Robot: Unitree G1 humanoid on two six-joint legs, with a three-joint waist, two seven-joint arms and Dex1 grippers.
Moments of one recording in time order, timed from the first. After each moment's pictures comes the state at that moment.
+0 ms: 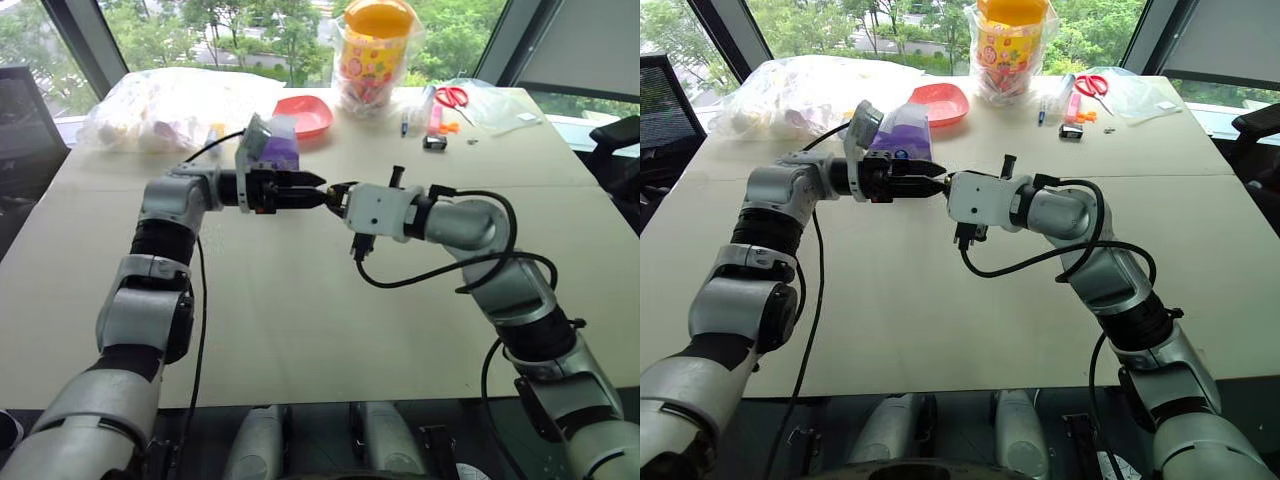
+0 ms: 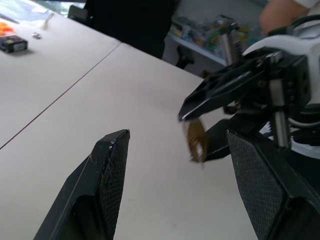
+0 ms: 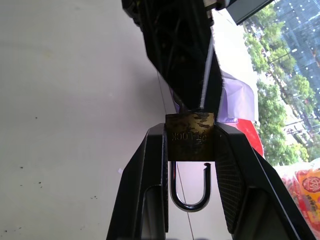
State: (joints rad) left arm -1.09 0.39 -0.02 0.71 -0.35 0.56 -1.47; right arm -0.68 -0.55 0.31 -0.28 -0.24 0.32 0.81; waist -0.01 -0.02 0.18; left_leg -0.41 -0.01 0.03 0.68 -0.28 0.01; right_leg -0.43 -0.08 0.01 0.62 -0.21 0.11
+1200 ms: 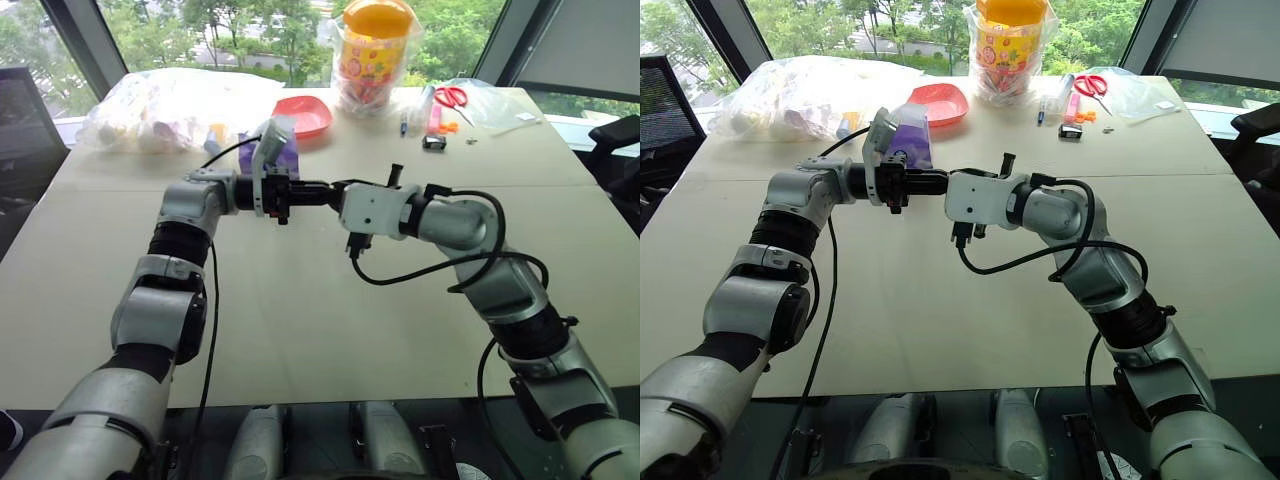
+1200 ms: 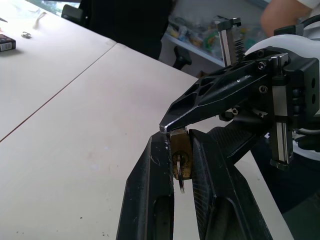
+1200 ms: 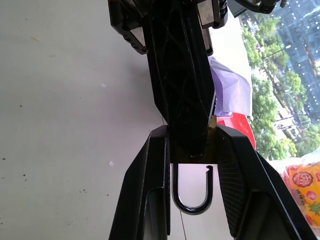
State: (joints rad) left arm -1.10 0.33 -0.03 0.79 -0.33 0.50 -1.42; right arm -0.69 -0.53 0.33 -0.26 -0.31 0.32 0.79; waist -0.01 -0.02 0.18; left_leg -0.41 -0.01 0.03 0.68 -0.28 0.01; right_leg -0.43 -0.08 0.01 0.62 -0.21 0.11
